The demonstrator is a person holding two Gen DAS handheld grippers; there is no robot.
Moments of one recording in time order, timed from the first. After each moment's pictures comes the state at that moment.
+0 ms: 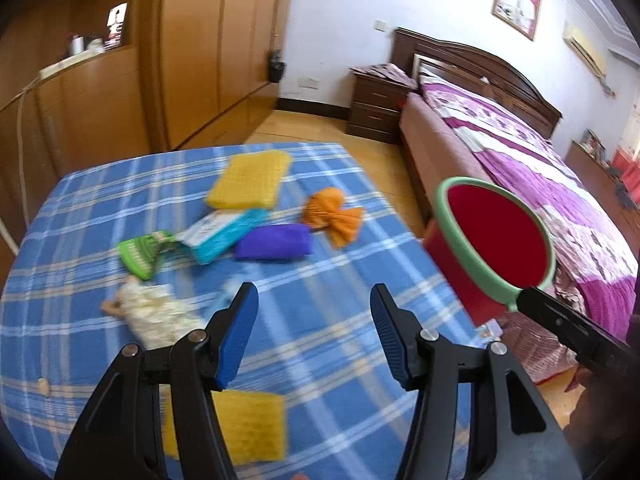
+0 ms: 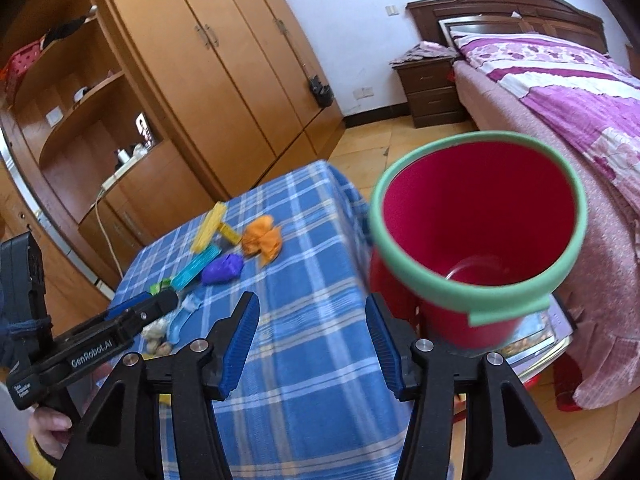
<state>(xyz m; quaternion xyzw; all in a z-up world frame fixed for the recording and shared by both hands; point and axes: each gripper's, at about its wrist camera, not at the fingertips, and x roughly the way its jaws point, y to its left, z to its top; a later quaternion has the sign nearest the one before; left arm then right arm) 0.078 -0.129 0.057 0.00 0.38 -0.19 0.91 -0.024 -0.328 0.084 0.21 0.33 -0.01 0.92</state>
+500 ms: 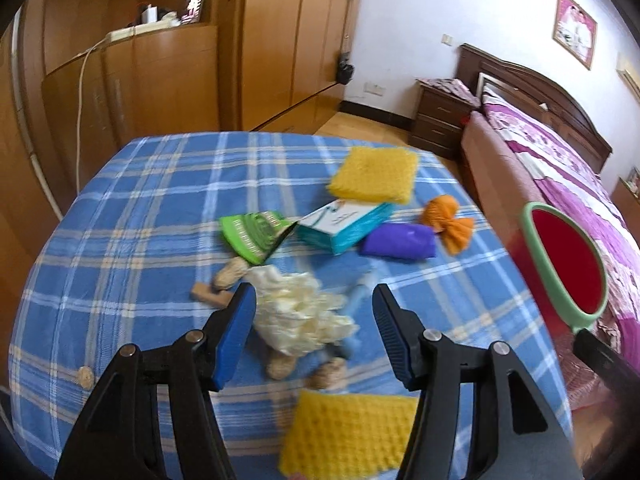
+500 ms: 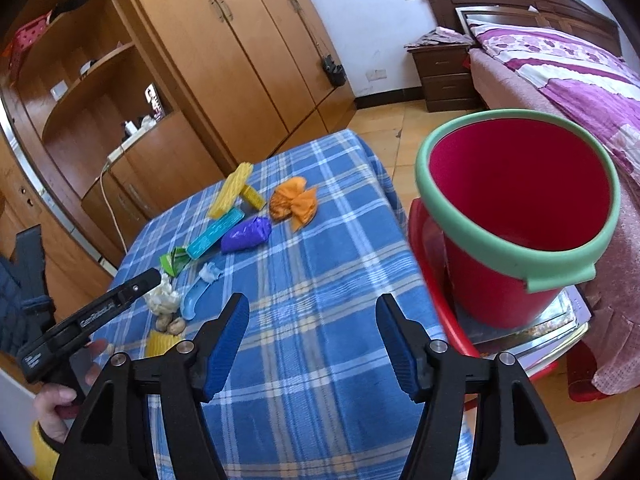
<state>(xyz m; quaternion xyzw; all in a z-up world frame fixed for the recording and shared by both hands) 0.105 -0.053 0.029 -0.03 0.38 -0.09 0.92 -0.011 -0.285 0.069 0.20 0.36 0.01 0.91</state>
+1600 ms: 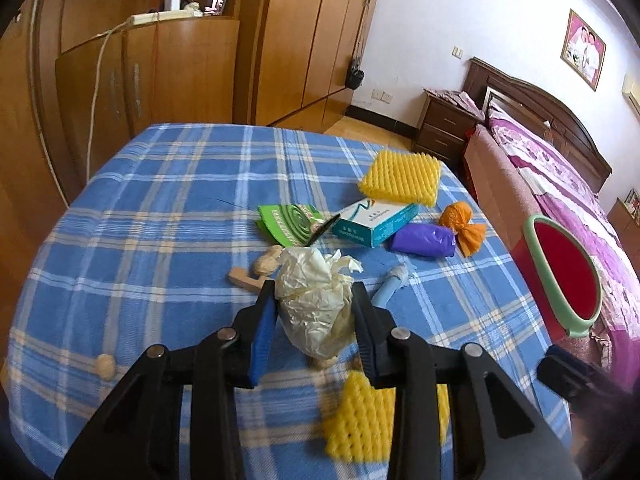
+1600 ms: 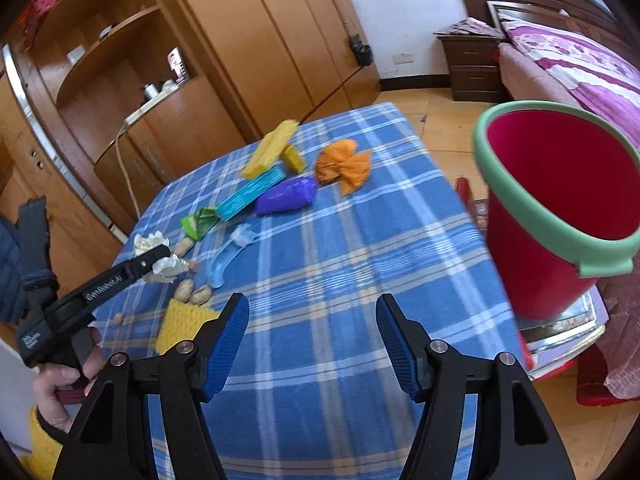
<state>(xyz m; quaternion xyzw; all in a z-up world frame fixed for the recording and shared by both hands) 0.091 -0.013 0.031 -0.06 0.38 -0.09 0.92 0.002 -0.235 0.057 0.17 0.39 0.05 0.90</state>
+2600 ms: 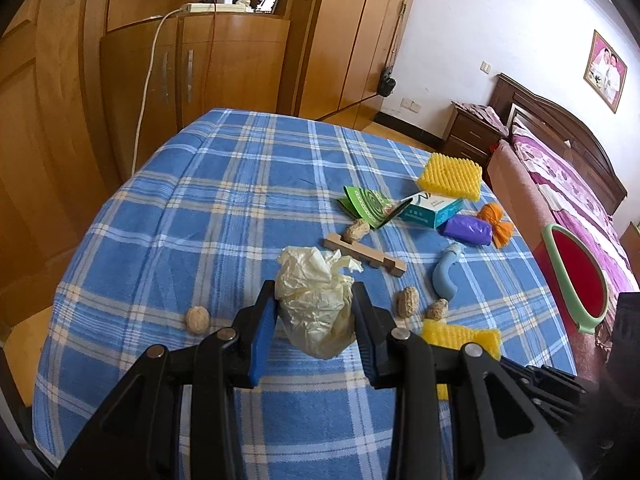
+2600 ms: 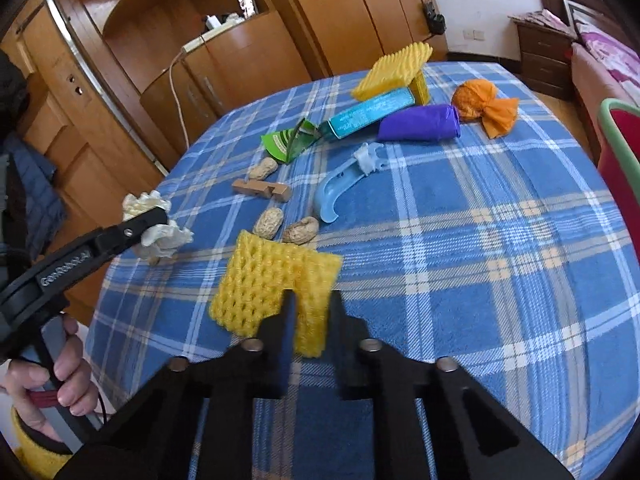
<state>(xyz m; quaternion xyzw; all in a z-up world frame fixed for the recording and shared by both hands) 0.055 0.045 0.025 -0.08 0.38 -0.05 0.92 0.027 -0.137 0.020 0.12 0.44 0.16 0.88</state>
